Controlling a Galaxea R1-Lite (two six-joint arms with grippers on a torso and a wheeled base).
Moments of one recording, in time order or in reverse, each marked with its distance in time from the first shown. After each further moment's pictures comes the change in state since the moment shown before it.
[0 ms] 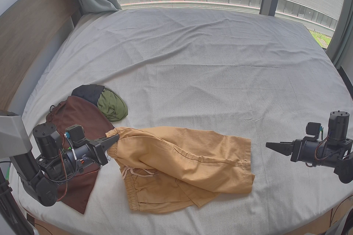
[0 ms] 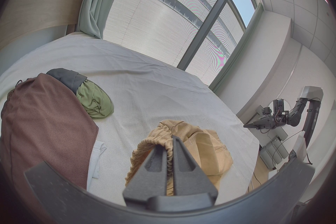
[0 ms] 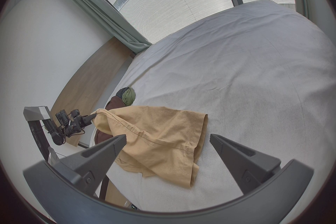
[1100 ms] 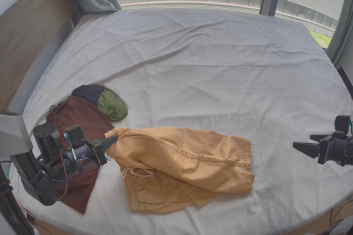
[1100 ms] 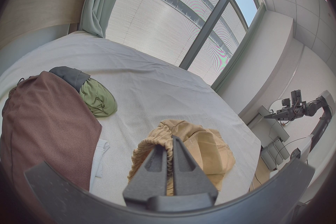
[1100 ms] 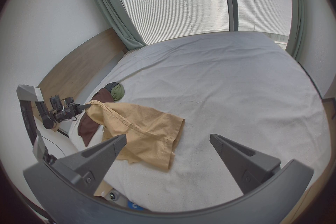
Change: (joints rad) left arm 0.017 0.016 -0.002 0.000 0.000 0.000; right arm -0.011 -0.468 -0.144 0.638 -0.203 -0.217
